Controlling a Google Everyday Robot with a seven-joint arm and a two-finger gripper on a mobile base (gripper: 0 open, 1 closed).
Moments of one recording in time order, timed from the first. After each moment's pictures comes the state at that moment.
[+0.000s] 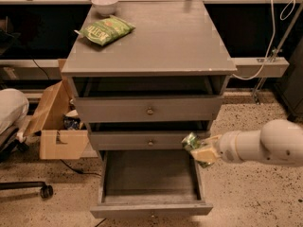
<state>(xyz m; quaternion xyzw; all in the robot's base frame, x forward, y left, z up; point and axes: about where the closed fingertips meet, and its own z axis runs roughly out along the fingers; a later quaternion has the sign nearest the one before) 0.507 -0.175 0.629 -0.36 0.85 0.21 0.32</state>
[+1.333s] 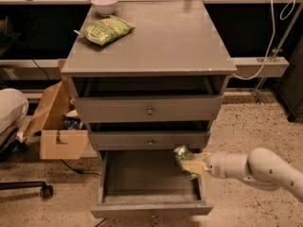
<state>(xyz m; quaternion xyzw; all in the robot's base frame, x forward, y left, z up) 0.519 -0.153 0.524 -0.26 0.83 0.34 0.35</state>
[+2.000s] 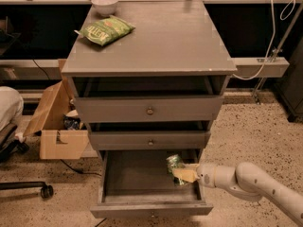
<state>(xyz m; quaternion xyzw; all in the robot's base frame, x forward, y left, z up) 0.519 -0.128 0.449 -0.20 0.82 0.41 0.34</state>
